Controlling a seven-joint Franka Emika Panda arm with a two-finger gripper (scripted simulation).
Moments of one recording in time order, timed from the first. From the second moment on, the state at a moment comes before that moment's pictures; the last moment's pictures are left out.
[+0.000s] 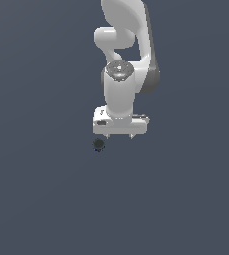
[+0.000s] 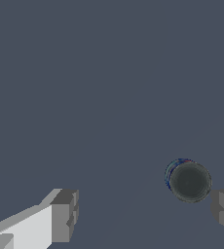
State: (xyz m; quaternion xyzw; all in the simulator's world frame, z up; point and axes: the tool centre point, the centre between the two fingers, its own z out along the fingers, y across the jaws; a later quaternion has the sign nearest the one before) arm 0.003 0.020 0.167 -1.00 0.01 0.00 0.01
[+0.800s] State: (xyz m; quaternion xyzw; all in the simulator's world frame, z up) arm 0.005 0.024 0.180 -1.00 0.02 0.00 0.03
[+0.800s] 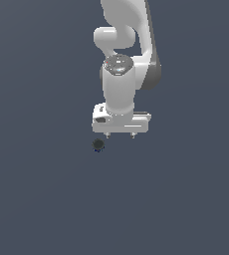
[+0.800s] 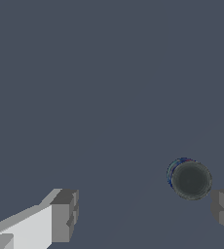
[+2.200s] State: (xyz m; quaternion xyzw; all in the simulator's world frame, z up) arm -0.048 -0.083 0.064 -1.00 -0.04 0.00 0.00
